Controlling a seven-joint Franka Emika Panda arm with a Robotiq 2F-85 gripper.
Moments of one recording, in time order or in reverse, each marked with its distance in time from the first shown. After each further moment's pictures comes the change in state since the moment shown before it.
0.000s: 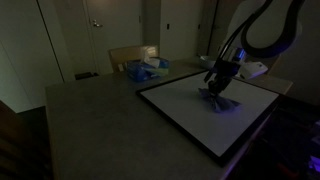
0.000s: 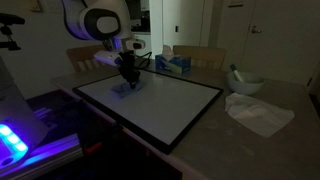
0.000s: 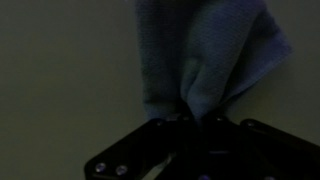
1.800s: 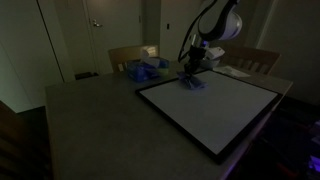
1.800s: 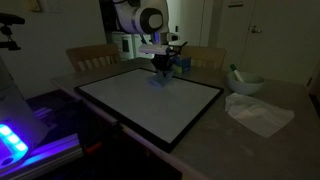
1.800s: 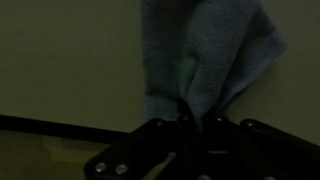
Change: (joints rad) arm -0.180 0.254 0.048 0.566 -0.107 -0.298 -0.253
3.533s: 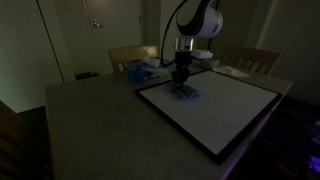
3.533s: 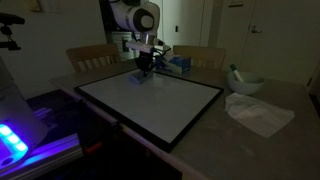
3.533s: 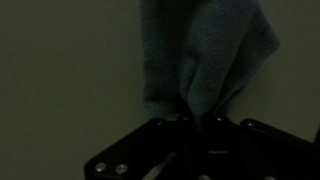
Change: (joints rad) arm 0.109 0.053 0.058 0.121 0.137 -0.327 0.015
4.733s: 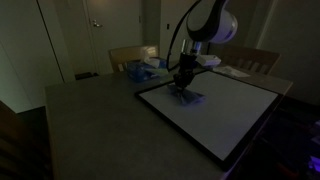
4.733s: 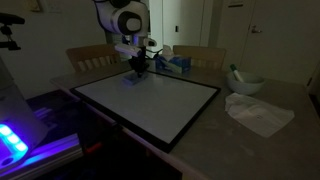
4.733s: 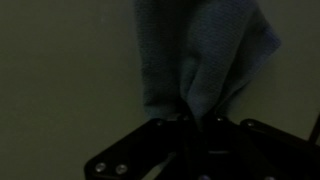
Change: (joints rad) arm 0.021 -0.085 0.027 -0.208 0.060 0.261 0.087
